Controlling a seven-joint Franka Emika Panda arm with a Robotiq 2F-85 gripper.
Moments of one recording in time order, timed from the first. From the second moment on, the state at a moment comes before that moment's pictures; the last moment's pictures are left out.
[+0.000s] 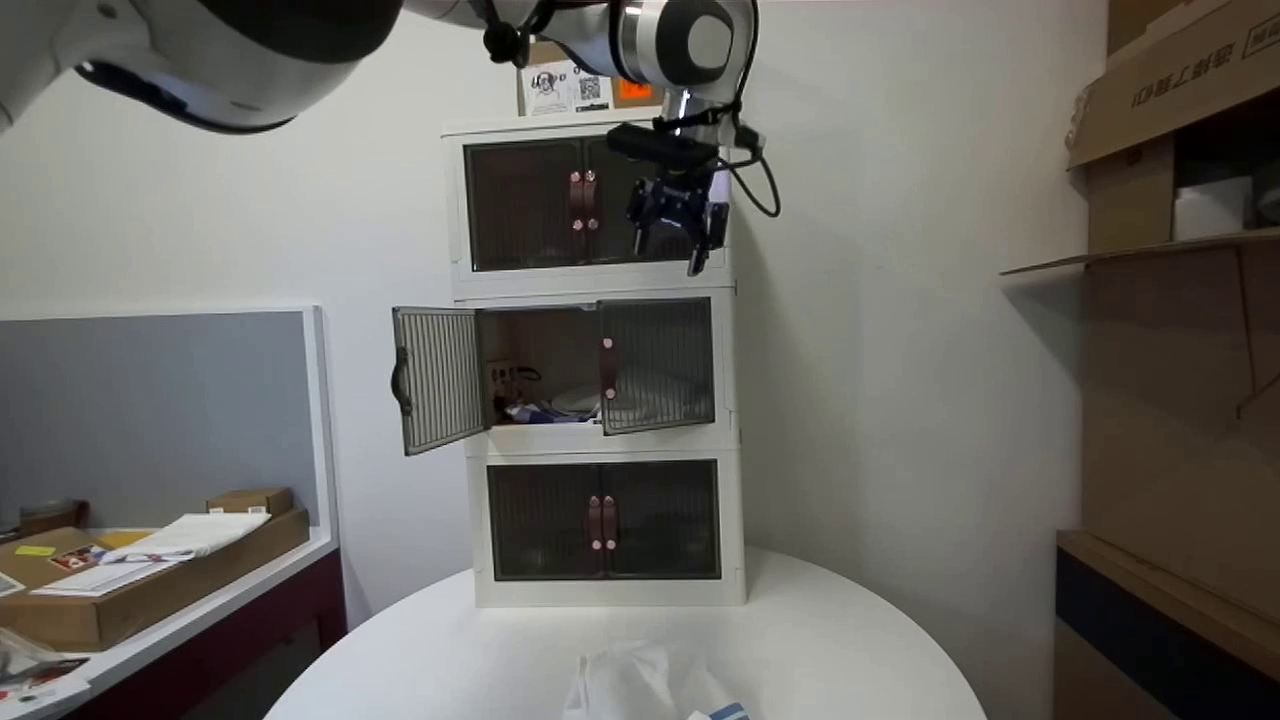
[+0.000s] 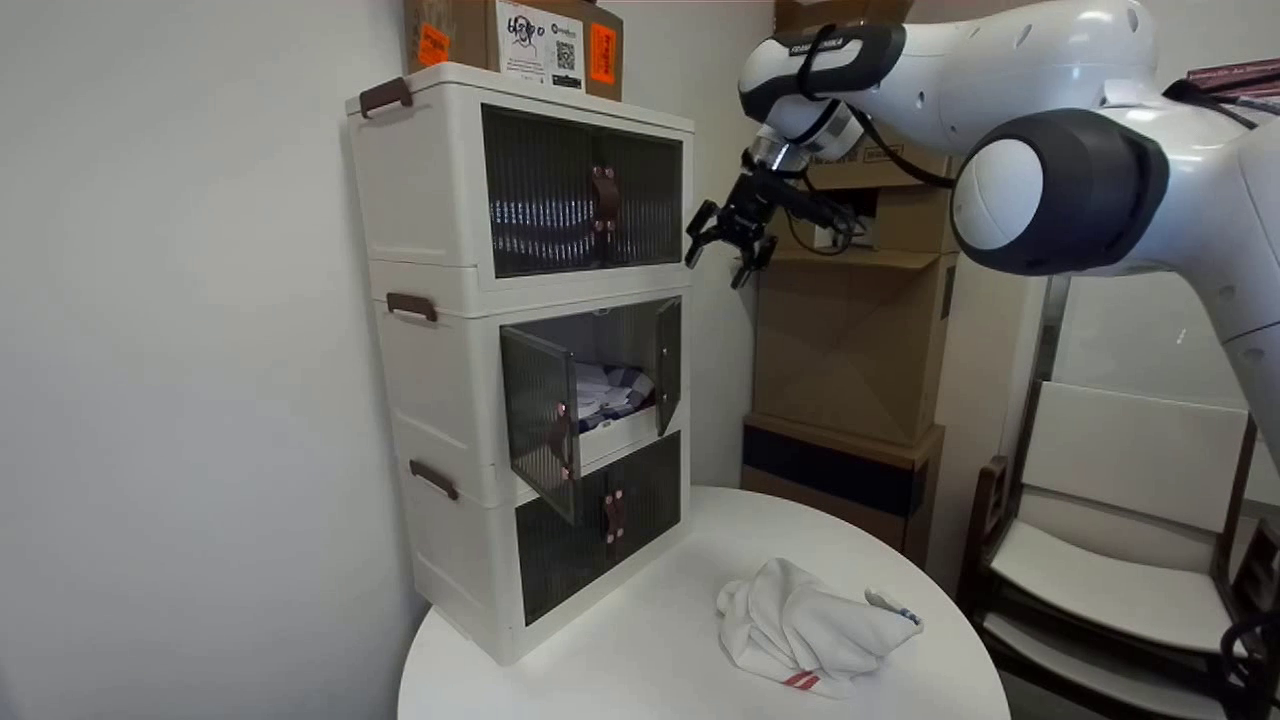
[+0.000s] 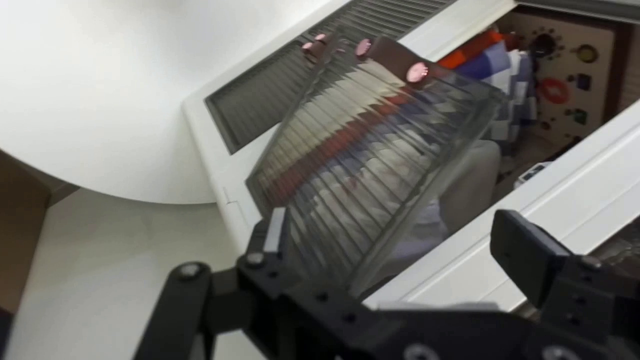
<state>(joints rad) -0.31 0.55 -0.01 -0.91 0.43 1.66 -0.08</state>
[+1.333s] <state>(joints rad) -0.21 0.63 -0.01 -0.95 0.28 1.65 -0.05</state>
